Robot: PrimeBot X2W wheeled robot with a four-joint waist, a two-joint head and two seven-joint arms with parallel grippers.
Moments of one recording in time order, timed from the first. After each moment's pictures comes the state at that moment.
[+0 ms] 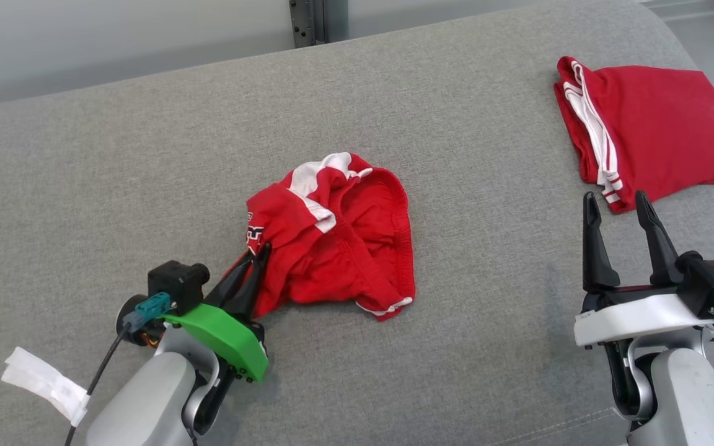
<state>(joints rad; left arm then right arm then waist) -0.46 0.28 -0.69 0.53 -0.72 -0.11 -0.26 -0.17 -0.05 -0.05 0.12 0.18 0.13 -0.26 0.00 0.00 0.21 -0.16</state>
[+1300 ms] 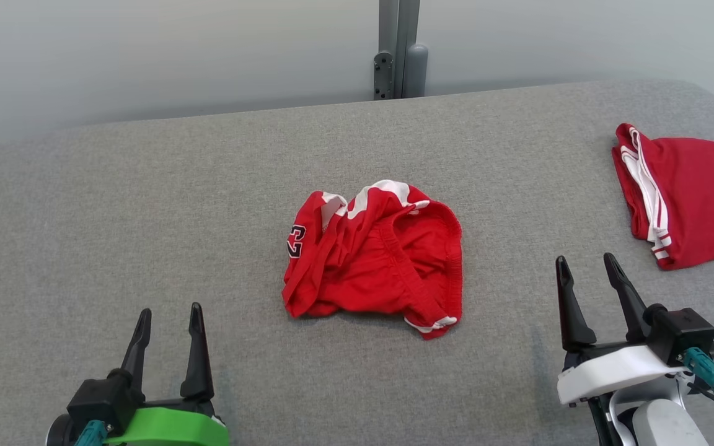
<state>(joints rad) 0.04 0.10 -0.13 0.12 -0.33 0.00 -0.26 -0.05 -0.05 0.00 0.16 0.17 0.13 -0.26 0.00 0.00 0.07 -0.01</state>
